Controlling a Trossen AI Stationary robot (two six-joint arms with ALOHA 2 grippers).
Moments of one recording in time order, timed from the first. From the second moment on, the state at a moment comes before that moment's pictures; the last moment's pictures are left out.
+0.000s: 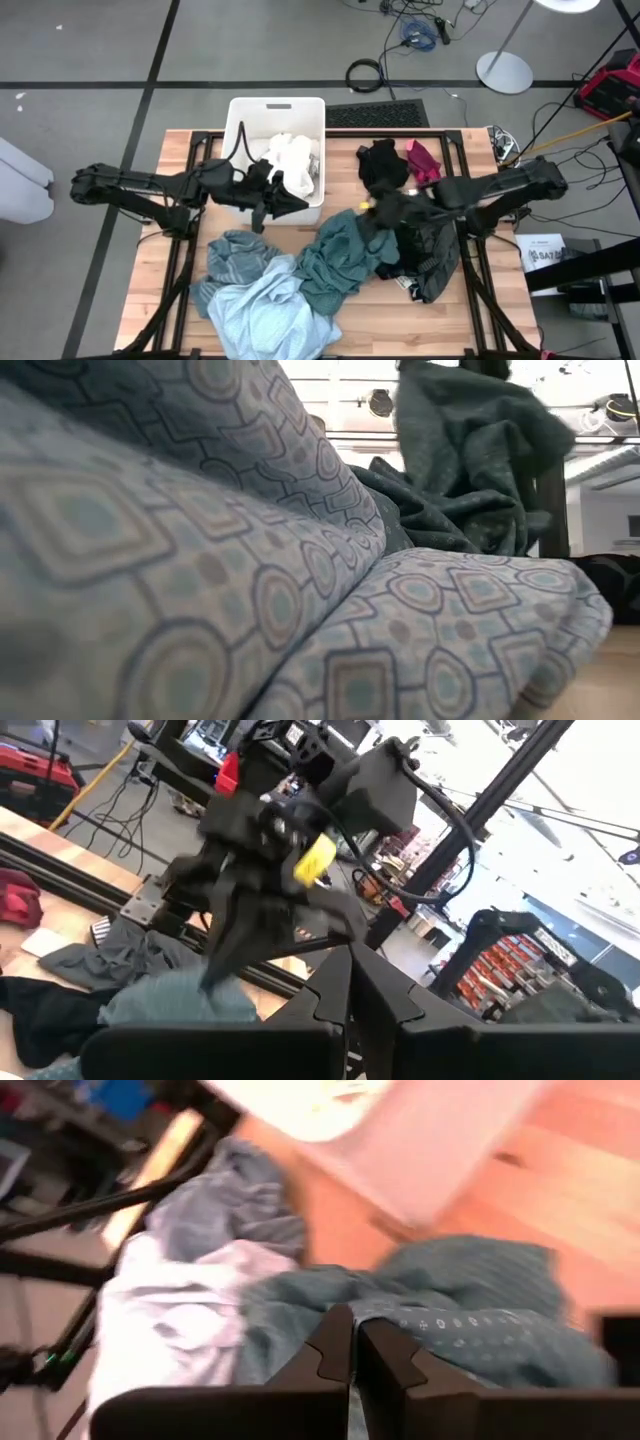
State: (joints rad) left arm -0.04 1.11 0.95 0.22 0.15 -0.61; right arm 0.23 1.40 1.35 -0.74 0.26 1.09
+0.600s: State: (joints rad) left arm -0.02 1.11 0.95 0.22 0.15 -0.62; right arm 0.13 1.90 1.35 -0.38 -0.27 0.81
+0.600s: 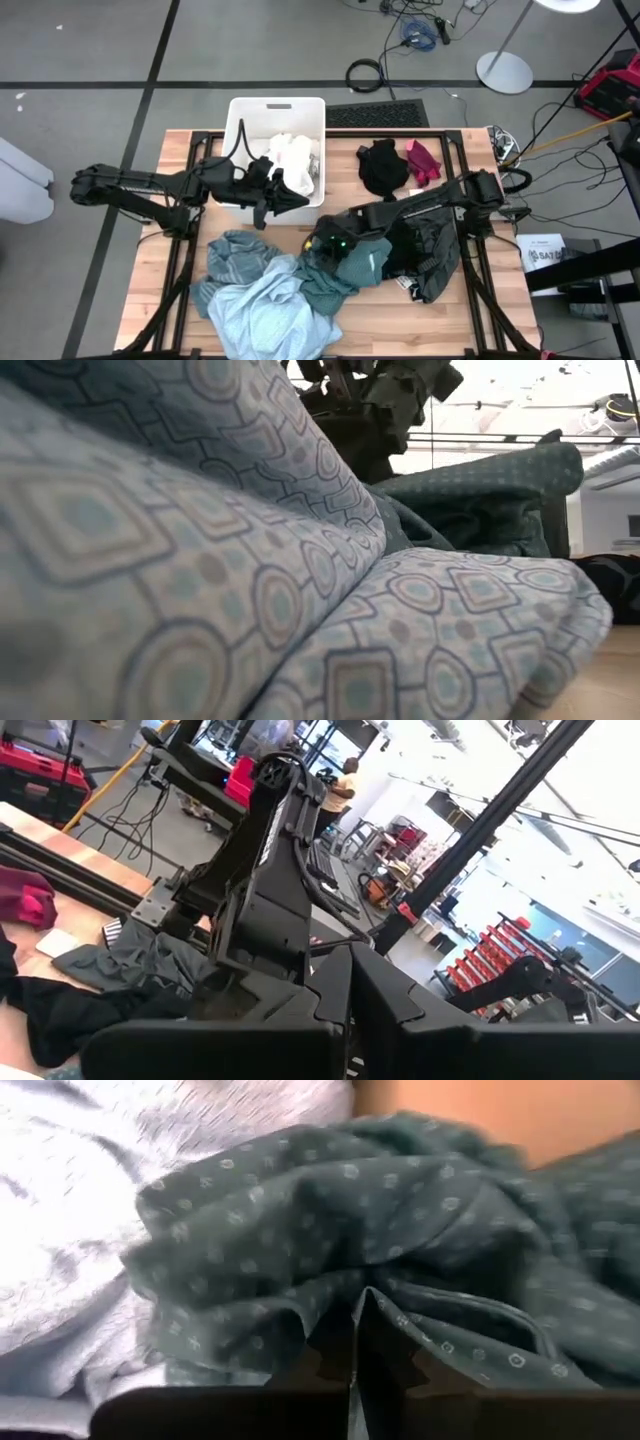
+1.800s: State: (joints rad) left arm 0.00 1.11 0.95 0.17 0.18 -0.61; right arm 0.11 1.65 1.35 -0.86 -0.11 0.80
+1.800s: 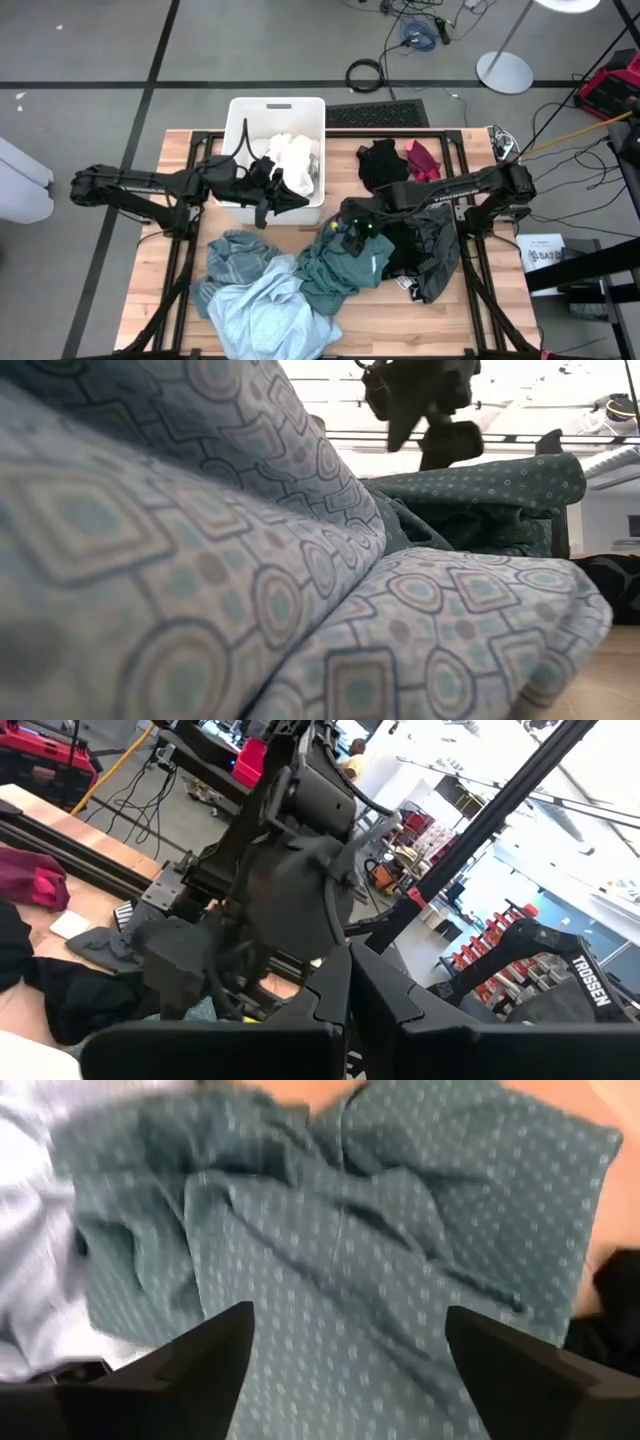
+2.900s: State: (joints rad) left arm 0.09 0.93 0.95 -0.19 -0.12 -0.53; right arm 0.13 2.12 1.36 -0.56 -0.09 0.54
